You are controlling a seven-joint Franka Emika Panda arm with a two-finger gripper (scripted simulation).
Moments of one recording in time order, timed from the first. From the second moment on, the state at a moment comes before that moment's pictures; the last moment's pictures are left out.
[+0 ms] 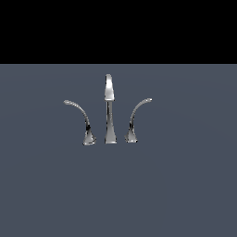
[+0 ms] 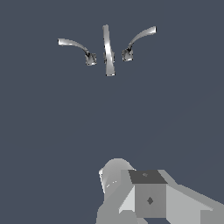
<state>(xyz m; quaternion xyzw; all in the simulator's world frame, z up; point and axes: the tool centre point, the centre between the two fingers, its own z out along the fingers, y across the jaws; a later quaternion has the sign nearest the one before) -0.263 -0.006 0.468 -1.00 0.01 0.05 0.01</state>
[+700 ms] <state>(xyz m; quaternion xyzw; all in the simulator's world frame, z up) -0.246 0.003 0.450 -1.00 0.05 0.04 0.01</state>
